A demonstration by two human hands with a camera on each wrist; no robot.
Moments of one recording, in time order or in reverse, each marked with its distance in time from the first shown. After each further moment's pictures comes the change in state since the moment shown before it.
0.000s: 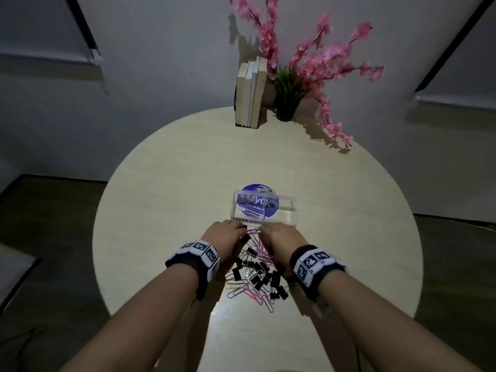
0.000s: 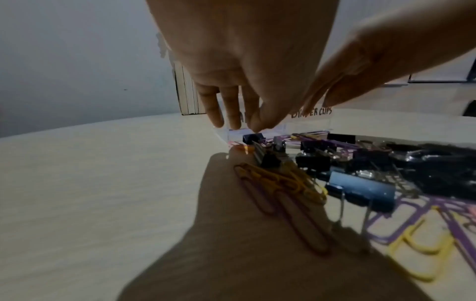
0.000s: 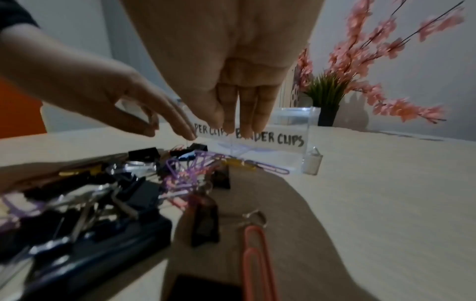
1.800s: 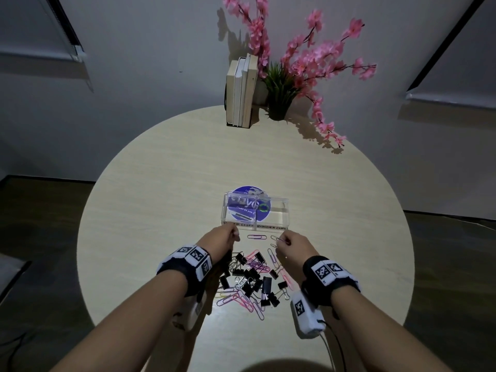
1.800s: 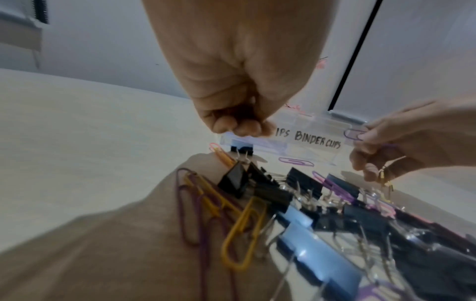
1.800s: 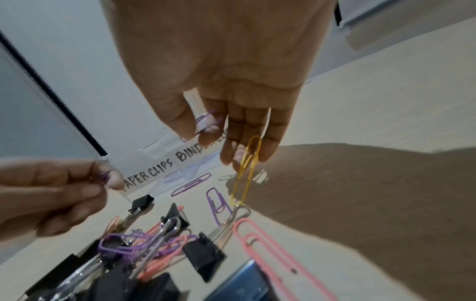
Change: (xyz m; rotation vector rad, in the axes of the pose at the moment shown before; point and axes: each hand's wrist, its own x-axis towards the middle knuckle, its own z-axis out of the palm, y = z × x) left_hand 0.014 0.008 -0.001 -0.690 0.025 -0.217; right_hand -0.022 0.037 0.013 0.795 0.066 0.511
